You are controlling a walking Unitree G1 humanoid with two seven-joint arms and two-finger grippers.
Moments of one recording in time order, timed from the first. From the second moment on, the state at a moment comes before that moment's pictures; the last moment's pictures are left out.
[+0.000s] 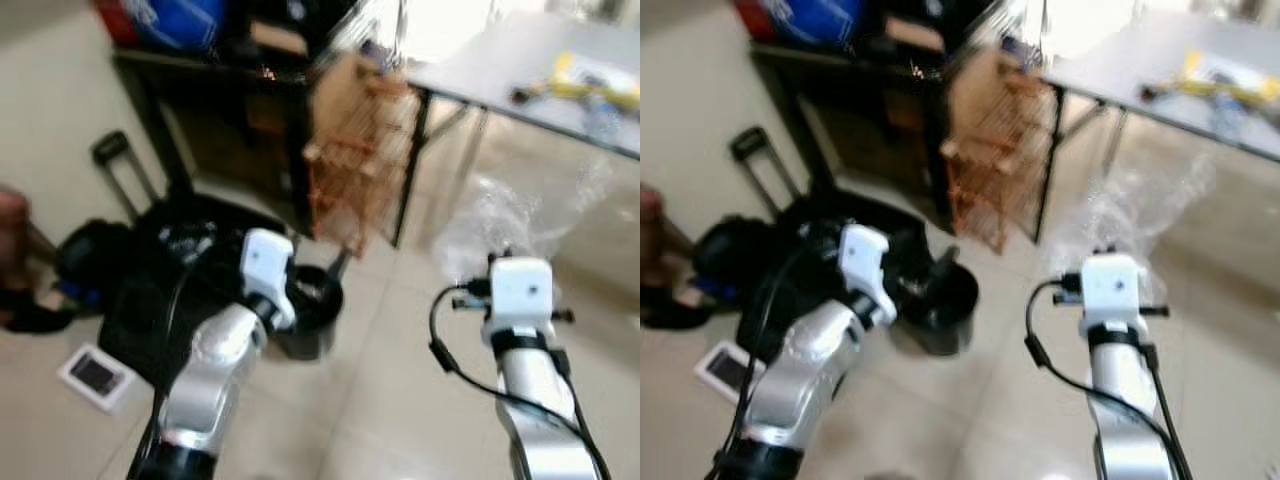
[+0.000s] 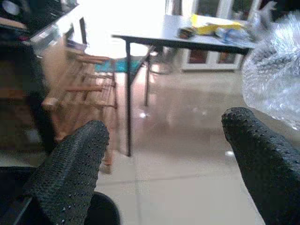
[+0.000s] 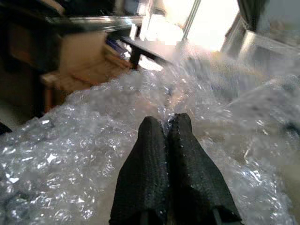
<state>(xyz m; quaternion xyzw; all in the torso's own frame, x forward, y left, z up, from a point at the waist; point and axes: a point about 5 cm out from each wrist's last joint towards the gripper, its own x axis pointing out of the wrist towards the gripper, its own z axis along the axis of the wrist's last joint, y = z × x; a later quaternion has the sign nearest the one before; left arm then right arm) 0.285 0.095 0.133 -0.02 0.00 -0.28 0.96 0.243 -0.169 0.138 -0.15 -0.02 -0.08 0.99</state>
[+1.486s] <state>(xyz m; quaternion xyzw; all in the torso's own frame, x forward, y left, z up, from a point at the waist) 0.288 0.106 0.126 -0.01 0.01 -0.25 0.97 0.246 -0.144 0.135 -0.13 -0.02 0.00 0.99</state>
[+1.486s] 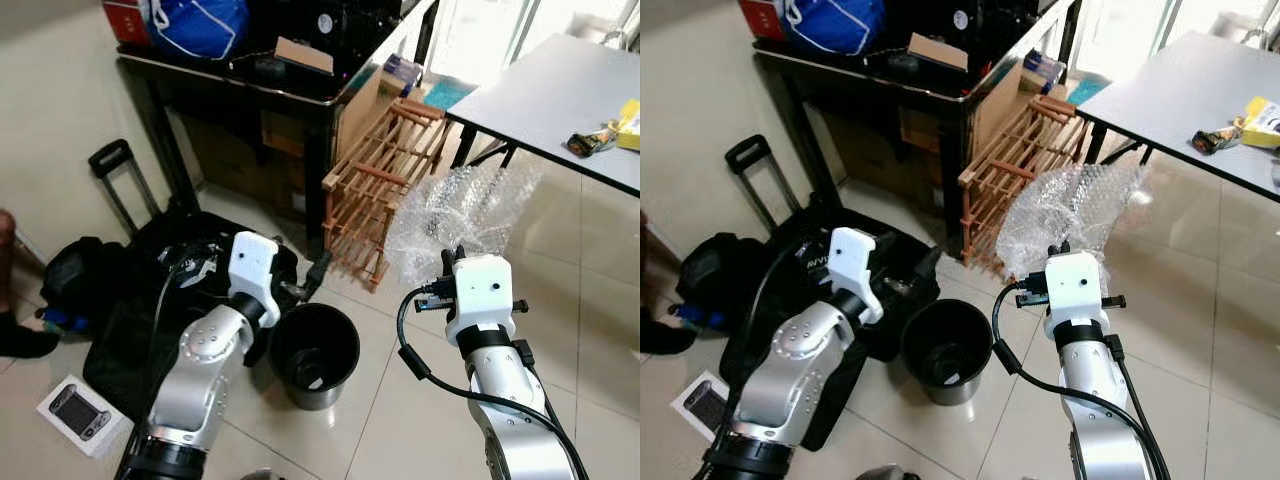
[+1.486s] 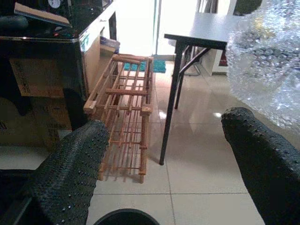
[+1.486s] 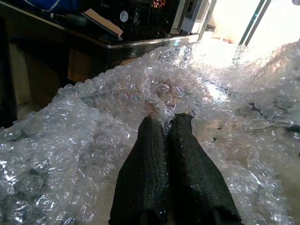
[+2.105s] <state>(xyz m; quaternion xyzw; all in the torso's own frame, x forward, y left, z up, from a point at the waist) 0.287 0.104 0.124 -0.01 0.02 -0.26 0.97 0.246 -0.145 0.134 -0.13 -0.02 -0.01 0.99</state>
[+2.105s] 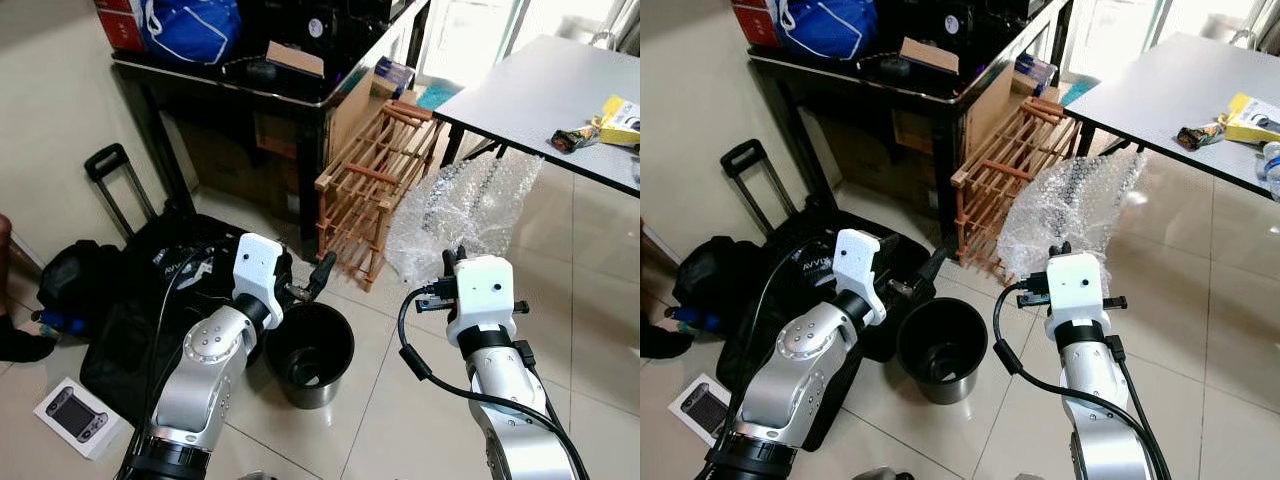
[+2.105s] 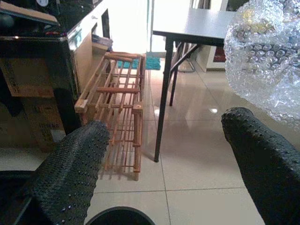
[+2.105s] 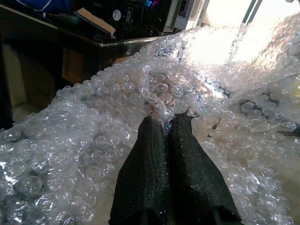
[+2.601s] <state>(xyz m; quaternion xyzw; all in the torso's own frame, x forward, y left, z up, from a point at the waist) 0.285 0.106 0.118 -0.01 0.04 -0.26 0.97 0.245 -0.143 0.133 -0.12 -0.02 0.00 0.99</state>
